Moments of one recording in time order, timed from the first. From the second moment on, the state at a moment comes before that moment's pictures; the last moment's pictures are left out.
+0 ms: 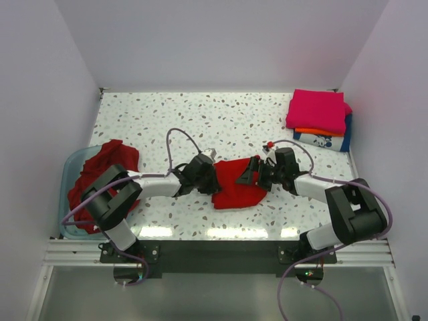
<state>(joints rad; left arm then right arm) -0.80 1.66 0.76 0.07 0.06 -0.77 0.29 1.46 0.52 0.12 -0.59 0.62</state>
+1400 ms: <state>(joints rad) -0.75 1.31 0.73 -0.25 -0.04 -0.65 0.21 1.78 1.54 -0.66 -0.09 0.31</state>
